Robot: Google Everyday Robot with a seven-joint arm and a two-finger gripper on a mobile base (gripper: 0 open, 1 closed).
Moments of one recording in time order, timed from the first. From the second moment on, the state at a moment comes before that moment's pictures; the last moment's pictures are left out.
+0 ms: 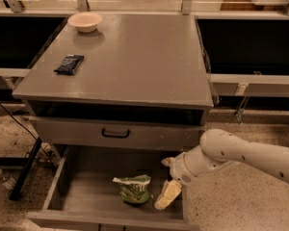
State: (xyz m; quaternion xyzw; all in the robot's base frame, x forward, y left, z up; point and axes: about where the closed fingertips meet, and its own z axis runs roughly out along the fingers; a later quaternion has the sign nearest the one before) arm 0.448 -0.063 0.532 -0.55 0.76 0.29 0.20
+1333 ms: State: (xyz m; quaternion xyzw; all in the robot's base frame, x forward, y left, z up) arm 0.429 -0.058 0.523 -0.55 0.75 0.32 0.20
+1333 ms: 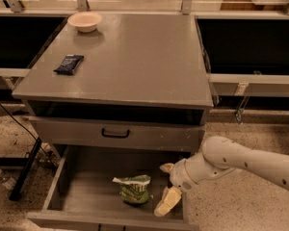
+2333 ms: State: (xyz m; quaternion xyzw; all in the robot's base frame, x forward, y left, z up) arm 0.430 -0.020 0.501 -0.56 0.72 0.36 0.21
